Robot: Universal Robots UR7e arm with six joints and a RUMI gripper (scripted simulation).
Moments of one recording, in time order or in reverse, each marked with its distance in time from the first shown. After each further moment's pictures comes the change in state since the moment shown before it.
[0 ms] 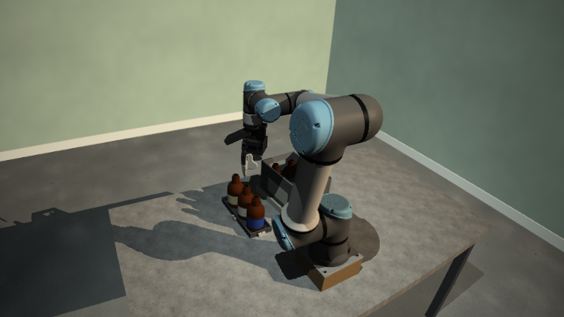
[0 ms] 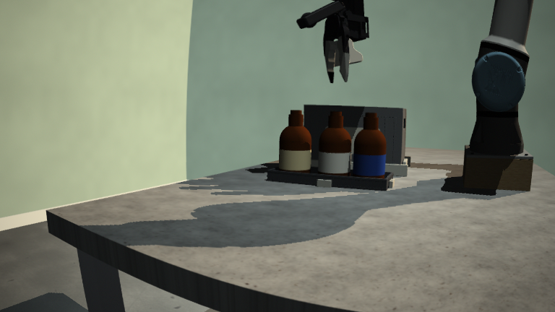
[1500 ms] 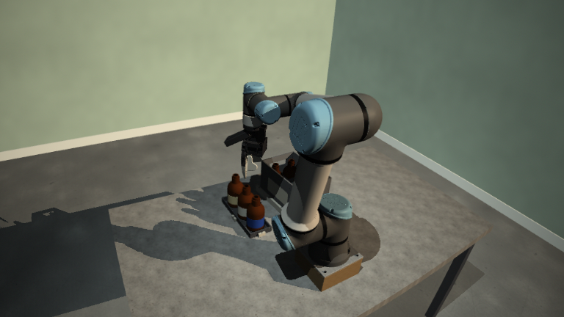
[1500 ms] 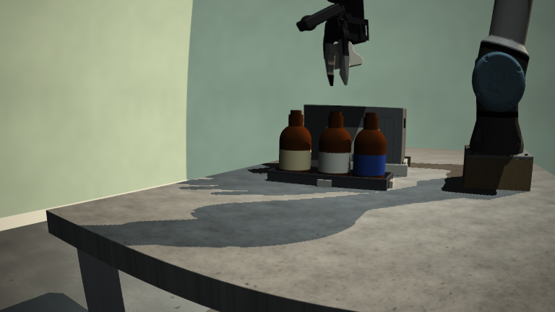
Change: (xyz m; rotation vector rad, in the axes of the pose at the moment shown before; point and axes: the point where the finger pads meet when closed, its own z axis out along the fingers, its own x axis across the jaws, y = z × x) arm 0.000 0.000 0.007 -0.001 0.000 0.000
